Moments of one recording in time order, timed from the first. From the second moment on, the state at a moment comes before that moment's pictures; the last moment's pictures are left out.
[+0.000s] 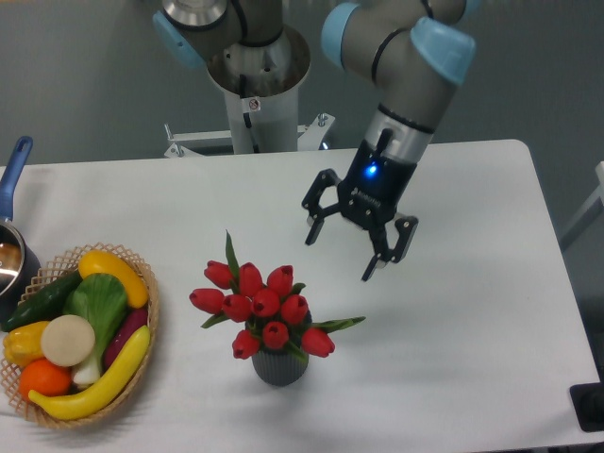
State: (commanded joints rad) arm 2.65 -1.77 -1.79 -0.89 0.80 1.28
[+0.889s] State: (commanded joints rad) arm 2.61 -1.88 -1.79 -0.81 0.67 1.29
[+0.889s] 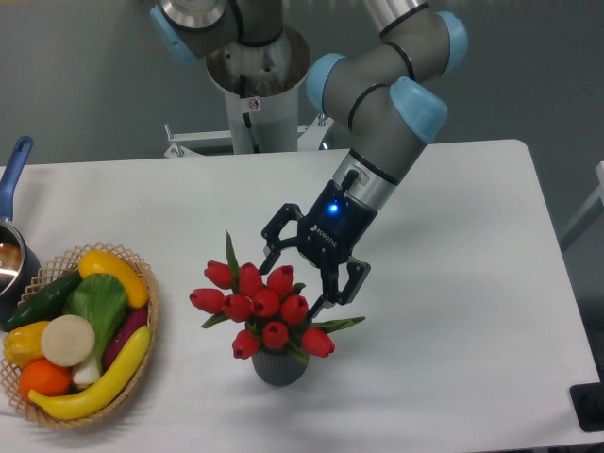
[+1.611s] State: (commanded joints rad) arm 2.59 -1.93 -1.75 -0.80 0.60 1.29
